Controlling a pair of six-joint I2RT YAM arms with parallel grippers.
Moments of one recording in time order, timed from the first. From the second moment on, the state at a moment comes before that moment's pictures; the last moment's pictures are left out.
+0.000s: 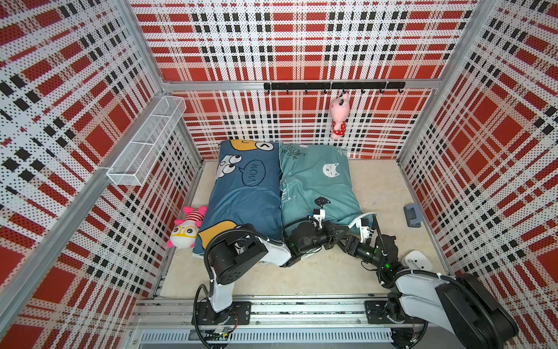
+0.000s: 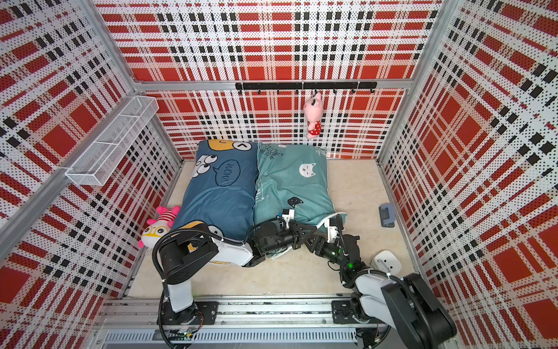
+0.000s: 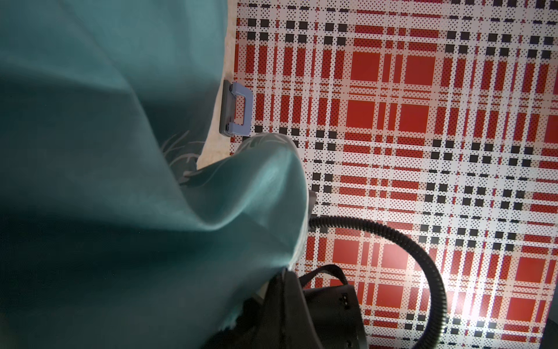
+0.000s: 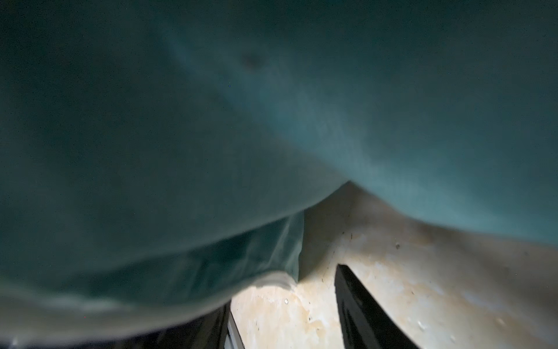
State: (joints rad) left arm -1.00 1.90 0.81 1.08 0.23 -1.63; right arm 0.38 1.21 0.04 0.92 -0.55 0.96
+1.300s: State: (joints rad) left arm -1.01 1.96 0.89 1.04 0.23 -1.68; right arm 0.61 1.10 0.01 0.87 -0.22 1.02
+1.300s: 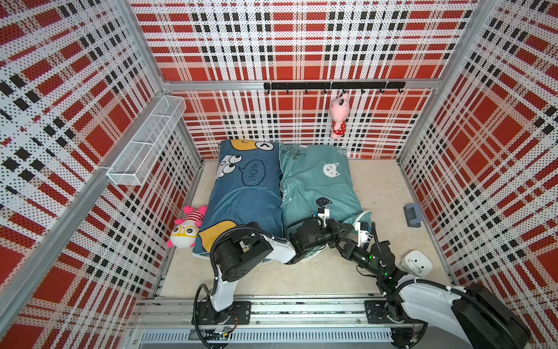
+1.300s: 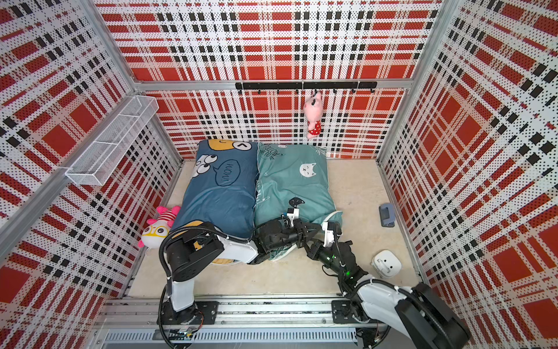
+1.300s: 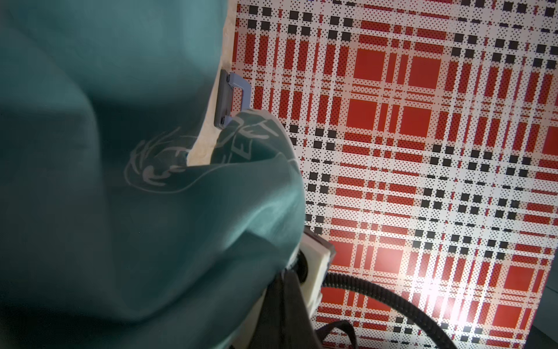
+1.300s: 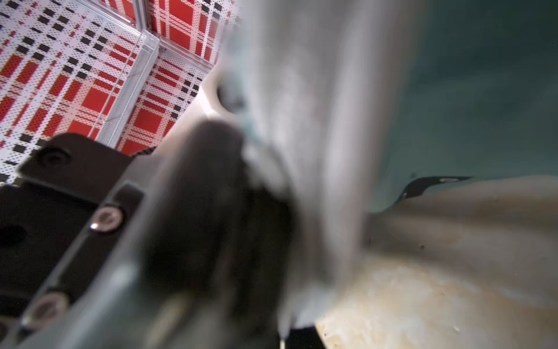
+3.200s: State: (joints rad) left arm -1.11 2.12 0.71 1.17 0.16 -1.68; right arm 0.35 0.71 0.23 -0.27 -0.33 0.84
